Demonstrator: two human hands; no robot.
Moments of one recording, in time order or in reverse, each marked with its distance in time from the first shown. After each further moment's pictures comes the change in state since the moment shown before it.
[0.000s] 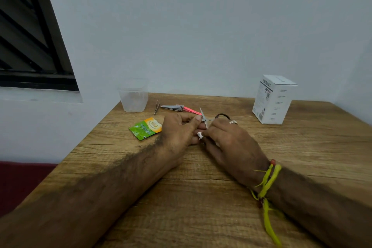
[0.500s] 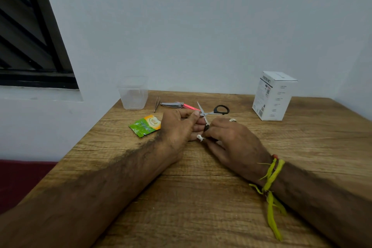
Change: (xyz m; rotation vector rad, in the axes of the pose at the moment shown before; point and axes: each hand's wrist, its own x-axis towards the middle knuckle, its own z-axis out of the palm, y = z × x) left_hand 0.001 0.004 0.003 -0.028 0.032 -0.038; right_hand -0.002 0.007 -0.003 0.137 -0.077 -0.014
